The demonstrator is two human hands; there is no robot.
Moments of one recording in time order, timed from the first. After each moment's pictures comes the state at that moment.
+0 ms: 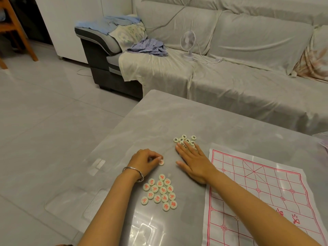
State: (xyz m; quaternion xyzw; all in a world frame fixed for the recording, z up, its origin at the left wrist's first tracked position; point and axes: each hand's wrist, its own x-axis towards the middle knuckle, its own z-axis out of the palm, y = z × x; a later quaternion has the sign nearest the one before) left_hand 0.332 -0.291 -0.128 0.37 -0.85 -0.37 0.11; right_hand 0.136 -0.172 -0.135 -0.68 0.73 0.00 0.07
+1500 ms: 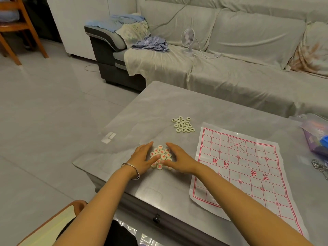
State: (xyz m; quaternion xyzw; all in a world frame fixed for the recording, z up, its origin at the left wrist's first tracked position) left_hand 0.397 -0.198 -0.128 0.38 -0.84 -0.37 0.09; right_hand 0.234 -0.101 -0.105 -0.59 0.72 -0.19 0.31
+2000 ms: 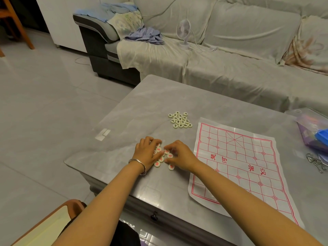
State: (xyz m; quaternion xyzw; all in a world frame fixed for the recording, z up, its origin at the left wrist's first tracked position) left_hand 0.364 -0.201 -0.142 0.36 -0.90 -0.22 0.10; right_hand 0.227 -0.106 -0.120 -0.57 0.76 -0.21 0.23
